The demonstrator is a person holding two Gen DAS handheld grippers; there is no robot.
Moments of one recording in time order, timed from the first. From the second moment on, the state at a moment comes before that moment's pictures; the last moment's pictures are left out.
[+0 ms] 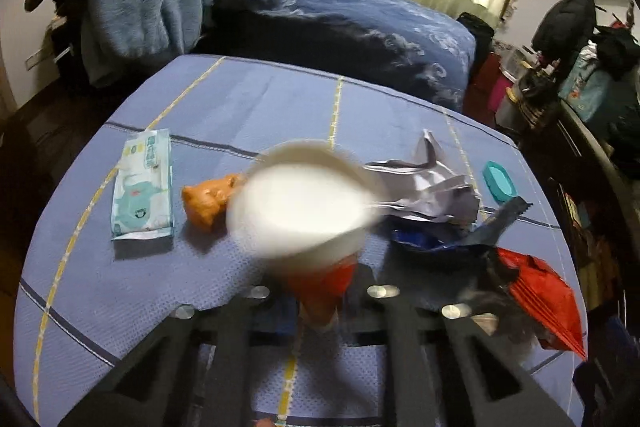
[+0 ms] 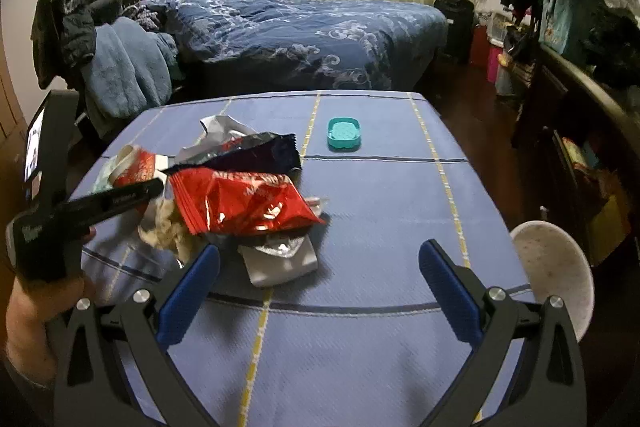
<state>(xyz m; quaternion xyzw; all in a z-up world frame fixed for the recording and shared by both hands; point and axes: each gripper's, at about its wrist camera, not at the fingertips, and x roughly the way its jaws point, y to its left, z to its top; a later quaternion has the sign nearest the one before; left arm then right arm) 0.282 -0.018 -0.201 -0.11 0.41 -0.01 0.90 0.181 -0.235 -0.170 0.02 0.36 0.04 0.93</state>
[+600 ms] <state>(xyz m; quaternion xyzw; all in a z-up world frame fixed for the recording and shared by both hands) 0.231 0.041 -0.151 -0.18 0.32 -0.04 0.93 0.236 -0.168 -0.165 -0.02 0.35 0.12 0.93</state>
